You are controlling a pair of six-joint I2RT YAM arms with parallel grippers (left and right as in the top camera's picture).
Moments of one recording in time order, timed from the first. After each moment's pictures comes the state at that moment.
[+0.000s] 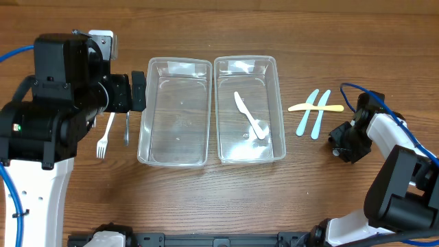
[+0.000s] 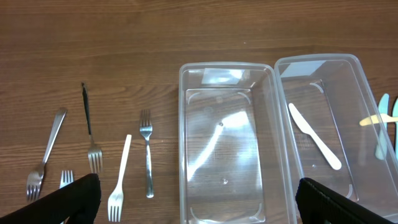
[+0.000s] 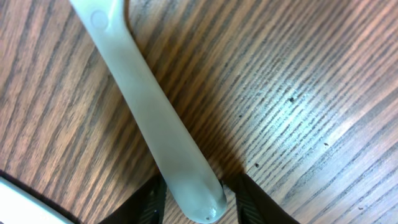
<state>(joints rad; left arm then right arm) -0.10 1.28 1.68 -1.23 0.06 -0.09 -0.32 1.75 0.97 -0.79 0.04 0.67</state>
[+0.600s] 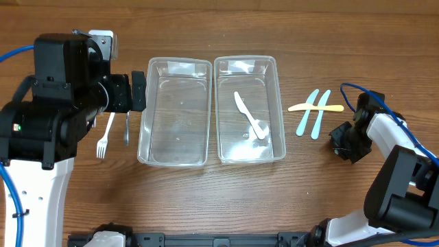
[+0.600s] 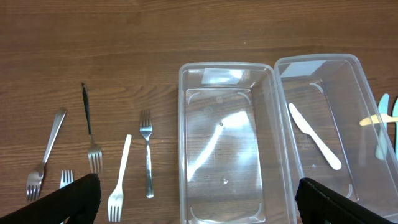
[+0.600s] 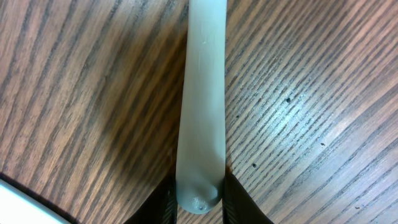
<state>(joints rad) -0.10 1.28 1.68 -1.23 0.06 -0.09 -0.32 1.75 0.97 -0.78 0.05 0.67</state>
